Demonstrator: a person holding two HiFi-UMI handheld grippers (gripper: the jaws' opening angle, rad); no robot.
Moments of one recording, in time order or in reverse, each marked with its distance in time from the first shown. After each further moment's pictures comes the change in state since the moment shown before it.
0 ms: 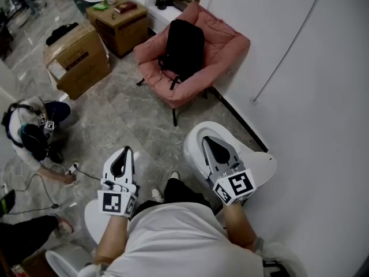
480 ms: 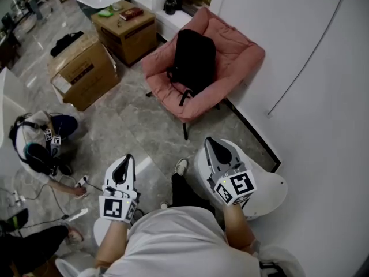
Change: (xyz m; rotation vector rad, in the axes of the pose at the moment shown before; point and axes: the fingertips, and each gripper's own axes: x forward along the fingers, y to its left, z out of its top) left arm 0.113 0.051 -0.026 0.054 0.085 0.005; right arm 0.121 -0.091 -0.014 0.092 -0.038 0.000
